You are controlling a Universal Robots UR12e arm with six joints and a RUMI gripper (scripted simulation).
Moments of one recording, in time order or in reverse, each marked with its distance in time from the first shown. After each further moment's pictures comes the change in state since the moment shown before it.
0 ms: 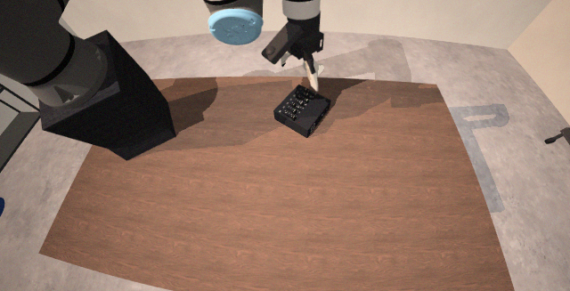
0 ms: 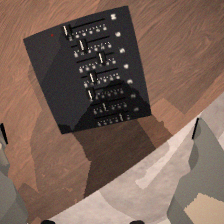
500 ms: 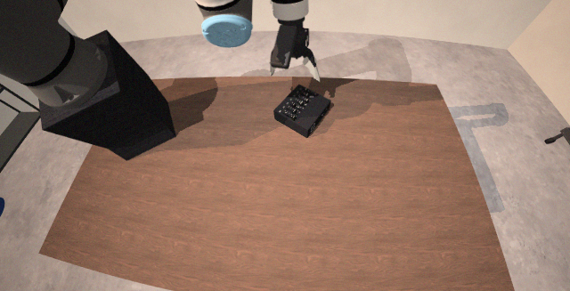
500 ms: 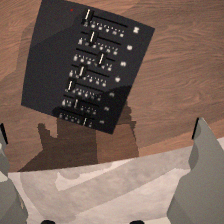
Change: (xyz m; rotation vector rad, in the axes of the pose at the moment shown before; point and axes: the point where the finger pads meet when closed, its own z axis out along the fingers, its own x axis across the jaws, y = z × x) arm 0.016 -0.002 0.011 -0.002 -0.033 -0.582
